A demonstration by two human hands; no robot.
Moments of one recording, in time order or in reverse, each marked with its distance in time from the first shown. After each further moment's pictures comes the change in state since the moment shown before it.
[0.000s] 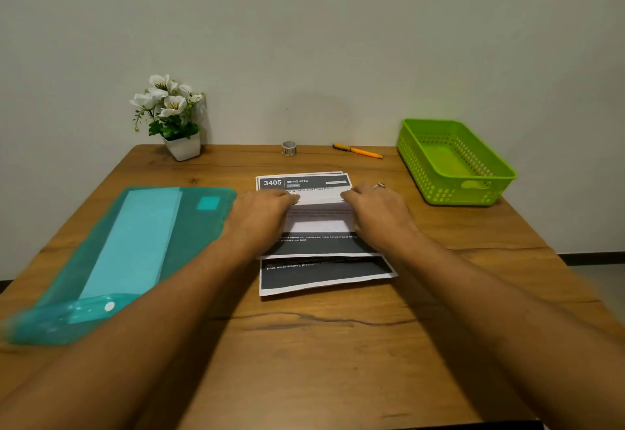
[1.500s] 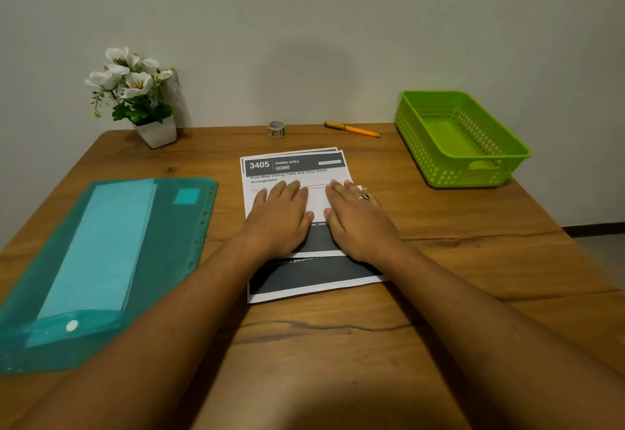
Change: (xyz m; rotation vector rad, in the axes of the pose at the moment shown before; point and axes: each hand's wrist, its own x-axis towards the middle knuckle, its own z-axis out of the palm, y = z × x) left_hand 0.027 0.028 0.048 -0.085 -0.402 -0.078; right_hand 0.000 -0.011 0.061 0.358 -0.130 0.041
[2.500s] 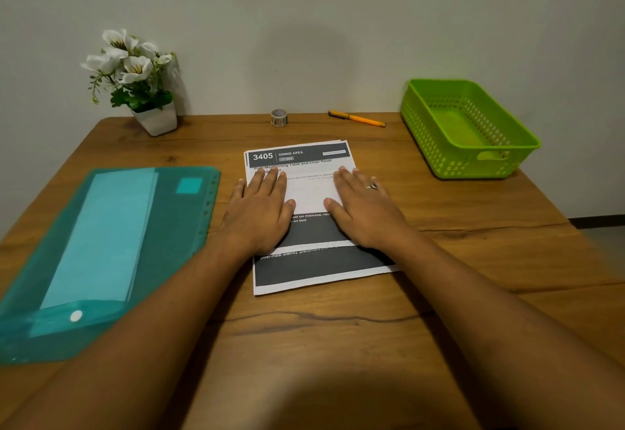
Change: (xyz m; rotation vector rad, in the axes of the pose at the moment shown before) left_hand -0.012 -0.033 0.011 0.026 0.025 -0.099; right_hand 0.009 0.007 -0.001 -0.023 -0.102 0.034
